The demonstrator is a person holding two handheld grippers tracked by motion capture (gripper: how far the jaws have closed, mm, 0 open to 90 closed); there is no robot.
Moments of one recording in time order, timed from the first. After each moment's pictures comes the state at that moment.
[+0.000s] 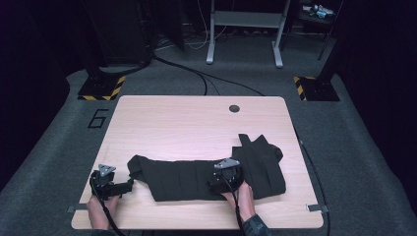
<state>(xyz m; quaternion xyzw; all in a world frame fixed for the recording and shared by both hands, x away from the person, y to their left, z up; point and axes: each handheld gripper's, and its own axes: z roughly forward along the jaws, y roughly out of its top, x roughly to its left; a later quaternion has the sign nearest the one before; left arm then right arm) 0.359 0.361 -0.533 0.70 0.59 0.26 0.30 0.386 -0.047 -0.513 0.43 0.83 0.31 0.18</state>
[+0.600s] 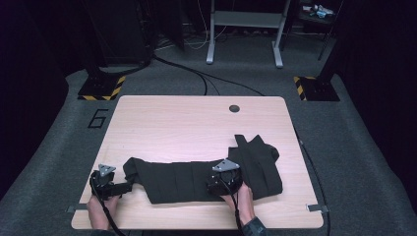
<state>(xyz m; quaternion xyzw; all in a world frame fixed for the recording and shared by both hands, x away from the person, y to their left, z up) 0.359 0.361 -0.533 0.70 0.59 0.25 0.30 0.368 -0.044 -0.493 0.40 0.83 0.34 0.20</state>
